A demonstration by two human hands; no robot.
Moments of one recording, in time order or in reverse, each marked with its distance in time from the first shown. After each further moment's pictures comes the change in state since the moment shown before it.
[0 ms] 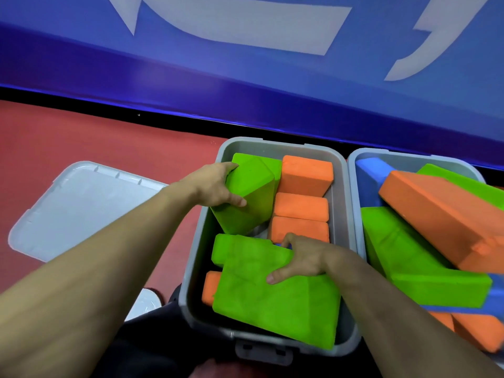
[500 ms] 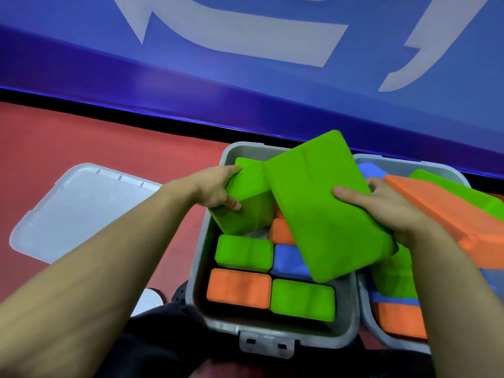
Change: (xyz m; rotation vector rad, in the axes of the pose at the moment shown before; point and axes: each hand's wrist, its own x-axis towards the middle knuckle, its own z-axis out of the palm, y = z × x) left_hand -0.020 0.000 -0.016 0.026 -0.086 0.085; right_hand -0.097 0.031 -0.080 0.825 0.583 -0.050
